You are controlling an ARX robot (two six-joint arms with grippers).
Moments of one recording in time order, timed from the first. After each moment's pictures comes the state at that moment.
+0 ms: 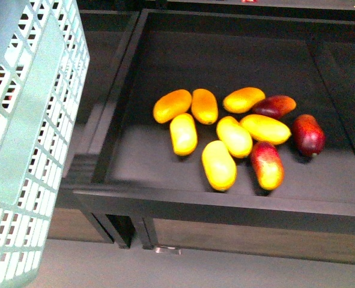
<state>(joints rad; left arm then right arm) -0.09 0.92 0.78 -0.28 -0.13 -1.57 0.00 0.00 0.02 0.00 0.00 0.00</state>
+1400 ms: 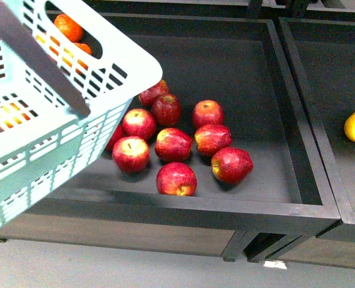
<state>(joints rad) -0.26 1.25 1.04 -0.47 -0.06 -1.04 0.00 0.00 0.02 0.00 0.00 0.00</state>
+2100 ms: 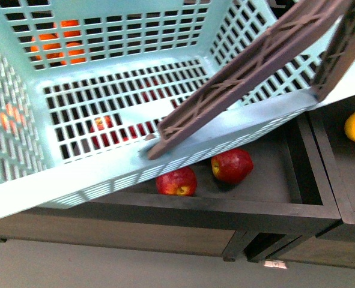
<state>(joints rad) -0.65 1.72 1.53 -0.50 0.03 -0.98 0.00 0.00 0.02 0.00 0.00 0.00</state>
